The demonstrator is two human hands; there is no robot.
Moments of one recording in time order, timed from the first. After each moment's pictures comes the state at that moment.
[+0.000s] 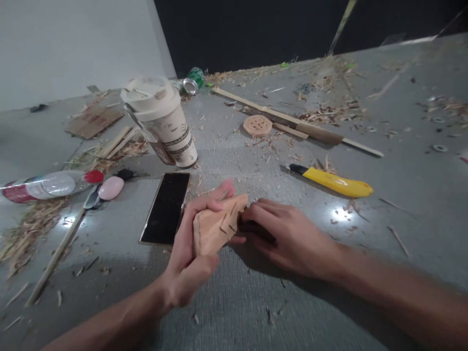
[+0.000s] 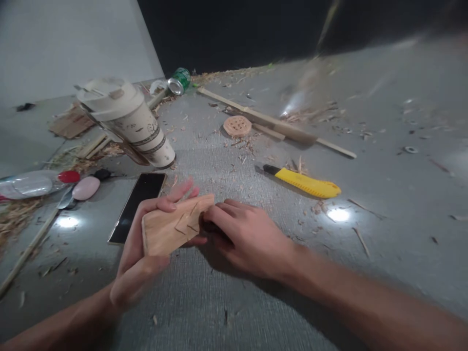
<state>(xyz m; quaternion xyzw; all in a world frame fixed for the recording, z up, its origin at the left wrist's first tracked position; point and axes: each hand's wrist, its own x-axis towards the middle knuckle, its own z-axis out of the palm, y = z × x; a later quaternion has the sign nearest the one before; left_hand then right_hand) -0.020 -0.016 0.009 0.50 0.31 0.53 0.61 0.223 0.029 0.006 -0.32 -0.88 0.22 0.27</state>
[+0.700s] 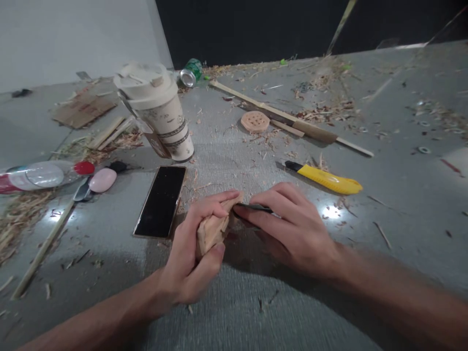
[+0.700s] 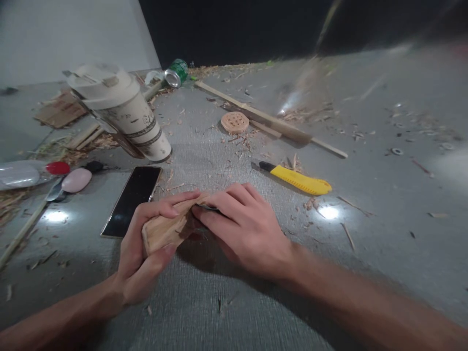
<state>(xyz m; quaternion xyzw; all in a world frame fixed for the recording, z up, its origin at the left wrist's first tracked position) -0.021 -0.015 -0.005 0.69 0.30 0.51 0.42 0.224 0.027 0.022 -0.26 -0.89 -0.01 0.38</state>
